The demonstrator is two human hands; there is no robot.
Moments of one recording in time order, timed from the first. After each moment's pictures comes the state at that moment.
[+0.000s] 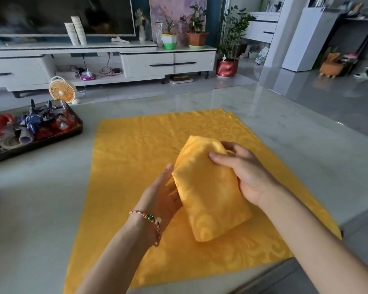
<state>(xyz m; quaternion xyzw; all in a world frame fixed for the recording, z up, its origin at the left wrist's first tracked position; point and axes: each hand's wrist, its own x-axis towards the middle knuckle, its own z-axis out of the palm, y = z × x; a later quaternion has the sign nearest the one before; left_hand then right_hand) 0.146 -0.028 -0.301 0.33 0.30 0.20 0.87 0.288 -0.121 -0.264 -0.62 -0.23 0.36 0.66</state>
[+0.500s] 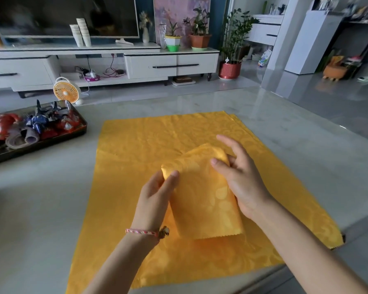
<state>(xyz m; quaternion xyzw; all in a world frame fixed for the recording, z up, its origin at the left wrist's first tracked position) 0.131 -0.040 -0.304 0.57 0.31 0.35 0.68 0.265 -0.123 -0.275 -0.65 -0.33 0.24 0.64</state>
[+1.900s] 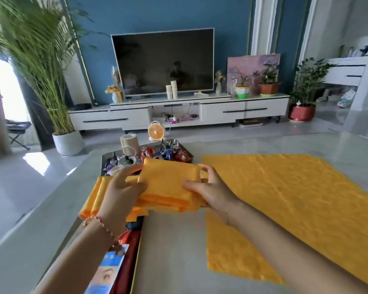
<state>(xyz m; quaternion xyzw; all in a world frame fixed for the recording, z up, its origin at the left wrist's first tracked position) -0.111 0.024 -0.193 0.57 0.45 0.45 0.51 0.066 -0.019 -0.219 -0.60 -0.41 0.43 0.54</state>
